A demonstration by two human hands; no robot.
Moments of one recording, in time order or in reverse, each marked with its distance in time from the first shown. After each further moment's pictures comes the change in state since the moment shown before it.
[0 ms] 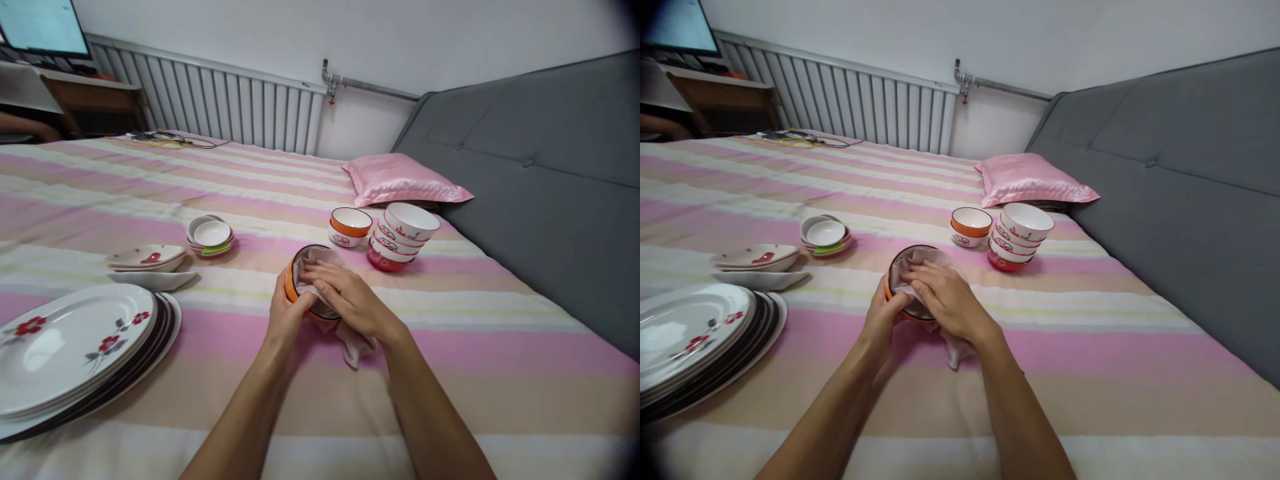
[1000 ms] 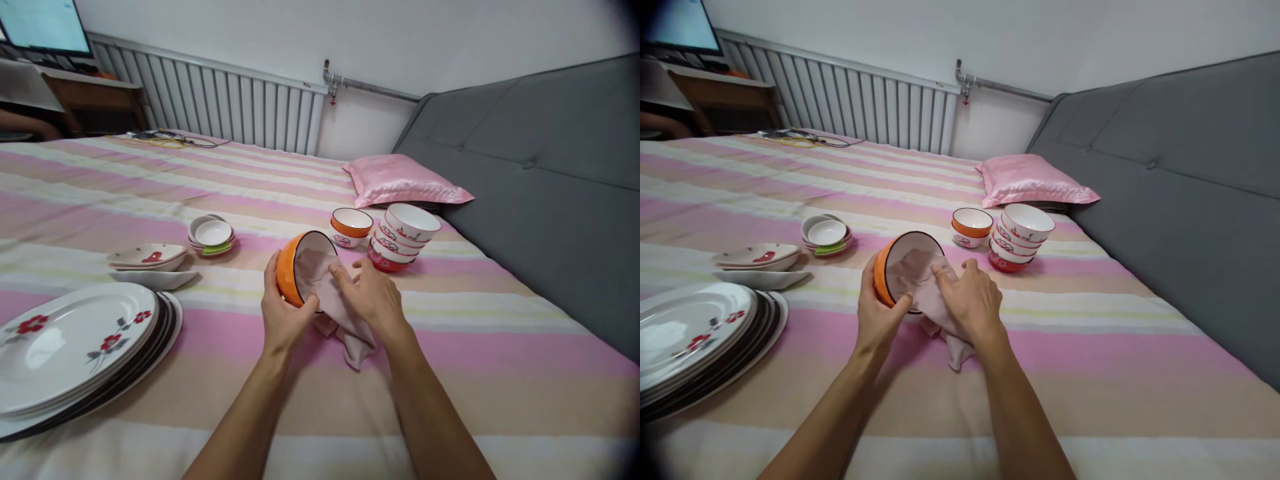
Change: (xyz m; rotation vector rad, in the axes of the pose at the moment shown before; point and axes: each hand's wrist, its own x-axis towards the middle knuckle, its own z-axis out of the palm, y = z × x) left_hand 0.002 -0.001 -0.005 0.445 0.148 0.480; right_hand -0.001 0.001 -0.001 -0.374 0.295 0.793
